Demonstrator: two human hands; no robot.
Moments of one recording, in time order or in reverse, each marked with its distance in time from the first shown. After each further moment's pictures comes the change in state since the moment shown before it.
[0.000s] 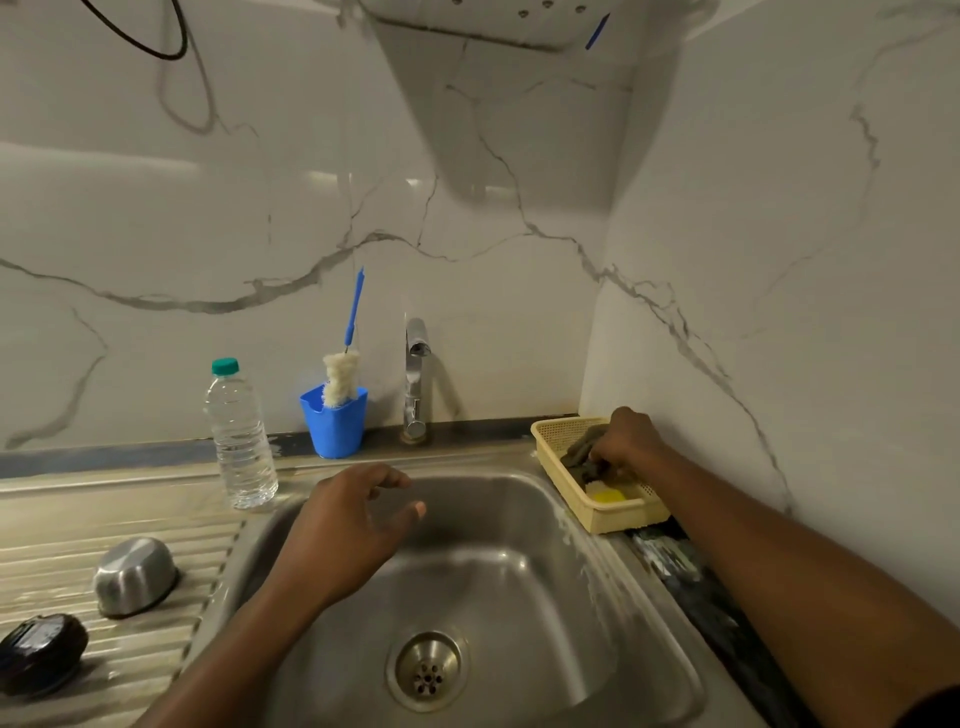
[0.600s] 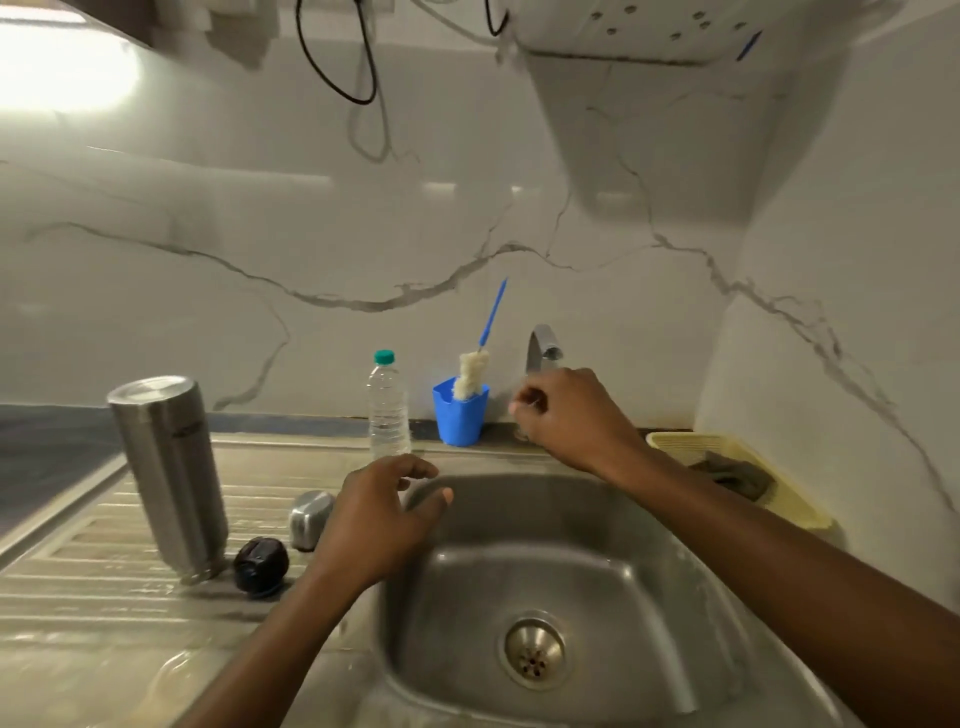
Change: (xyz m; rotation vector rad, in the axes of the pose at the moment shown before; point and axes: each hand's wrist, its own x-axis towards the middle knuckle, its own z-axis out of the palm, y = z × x) left_hand -0.041 -0.044 -0.081 -0.071 0.143 -0.150; right_hand -0.148 -0.182 0.015 0.155 0.161 -0.833
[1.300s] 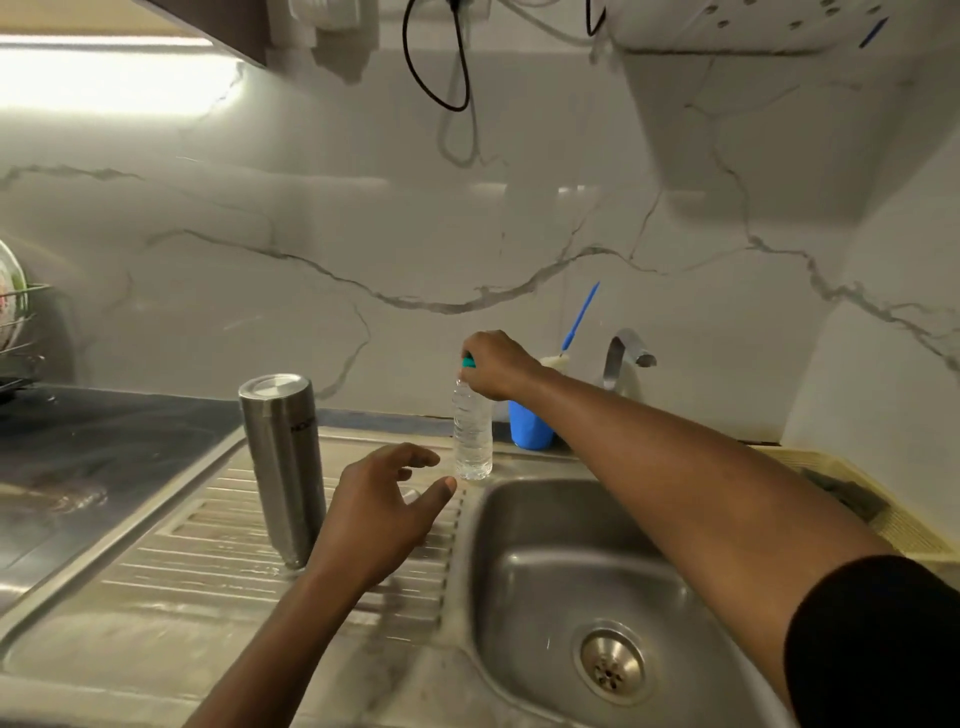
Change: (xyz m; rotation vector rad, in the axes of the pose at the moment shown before) left_hand -0.012 -0.034 -0.082 -0.019 0.126 -0.077; right_hand 0.140 -0.118 0.111 -0.108 -0.264 -0.099
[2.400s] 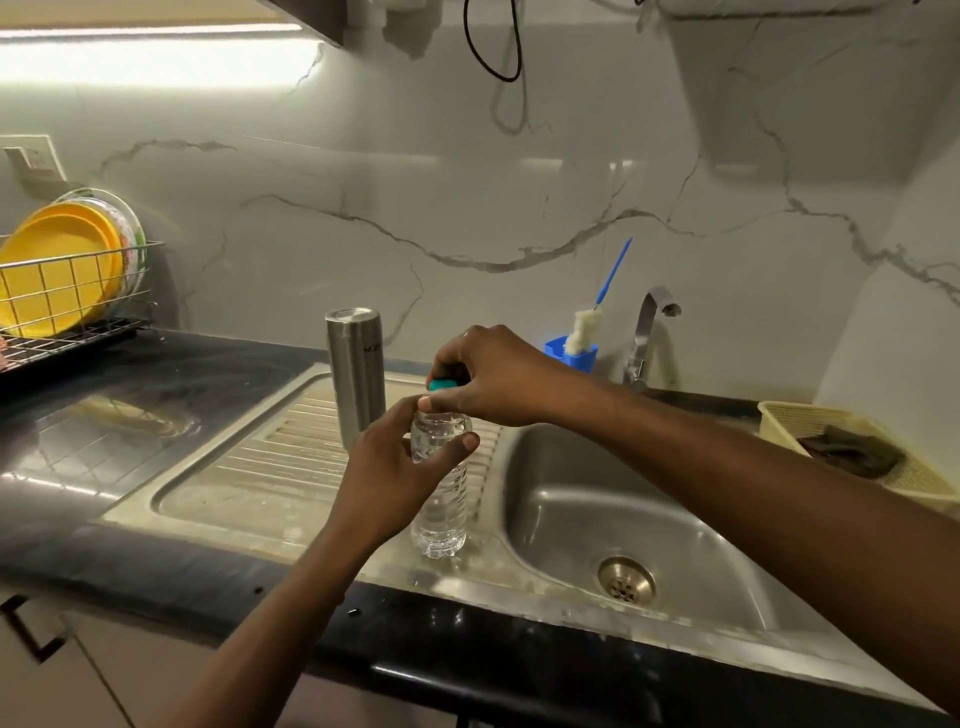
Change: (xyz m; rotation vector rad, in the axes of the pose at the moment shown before) left_hand -0.095 0.018 -0.038 -0.120 0.068 0.034; right_hand -0.193 -0.103 -0.047 0.223 -0.110 -0.376
